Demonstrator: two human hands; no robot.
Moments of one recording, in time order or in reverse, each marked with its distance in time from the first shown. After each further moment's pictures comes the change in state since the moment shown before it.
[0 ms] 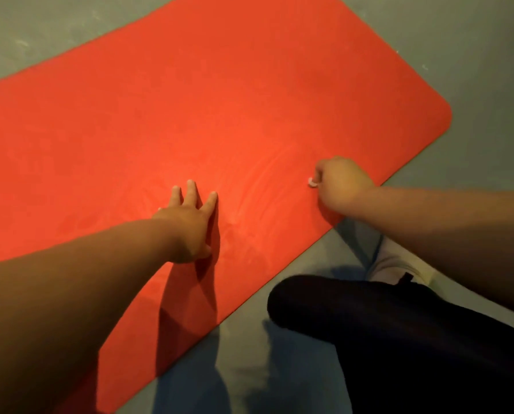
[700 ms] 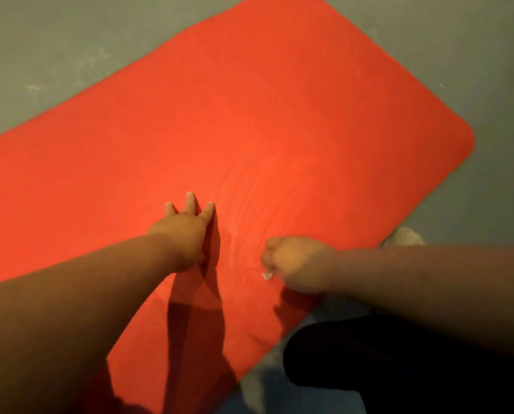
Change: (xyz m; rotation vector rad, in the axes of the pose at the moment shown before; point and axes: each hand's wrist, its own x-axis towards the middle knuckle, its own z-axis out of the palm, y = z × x) left_hand 0.035 -0.045 -0.045 0.063 -0.013 -0.016; right_hand -0.011 -0.084 0.014 0.084 -0.370 -0.611
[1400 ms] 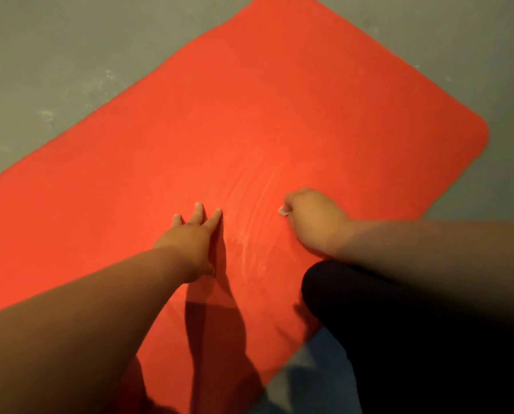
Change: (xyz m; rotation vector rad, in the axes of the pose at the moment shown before) left_hand 0.003 -0.010 -0.004 -0.034 -0.013 -0.007; right_hand 0.033 0.042 -0.030 0.109 0.394 0.431
